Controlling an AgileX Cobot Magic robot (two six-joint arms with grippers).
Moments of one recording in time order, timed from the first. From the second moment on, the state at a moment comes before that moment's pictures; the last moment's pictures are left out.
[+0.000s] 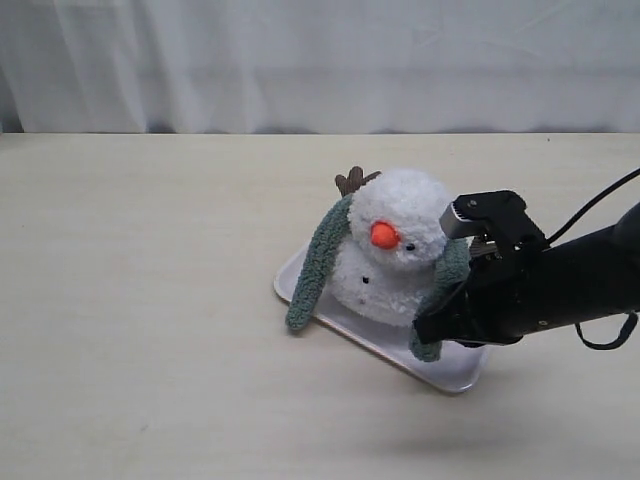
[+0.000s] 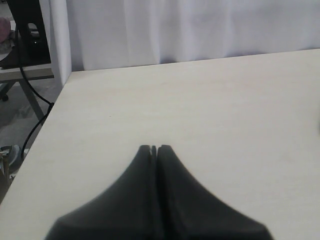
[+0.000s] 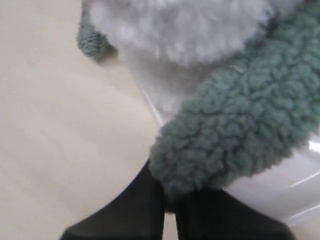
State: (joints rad) left arm -0.05 0.00 0.00 0.01 0.34 0.08; right arm 0.26 1.56 -0.68 0.99 0.47 -1.00
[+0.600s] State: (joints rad) left arm -0.05 0.00 0.00 0.01 0.34 0.08; right arm 0.26 1.75 -0.68 1.55 0.57 -1.34
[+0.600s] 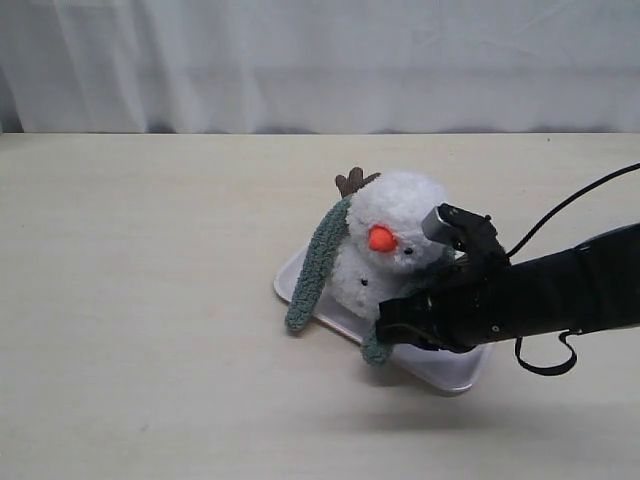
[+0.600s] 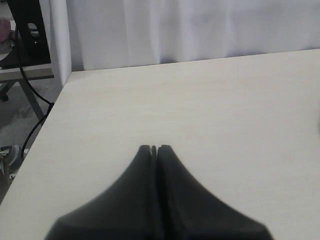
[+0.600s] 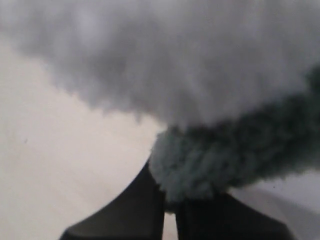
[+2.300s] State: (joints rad) left arm -0.05 0.00 0.00 0.01 0.34 0.08; right arm 0.26 1.48 -0.68 0.81 0.53 -0.70
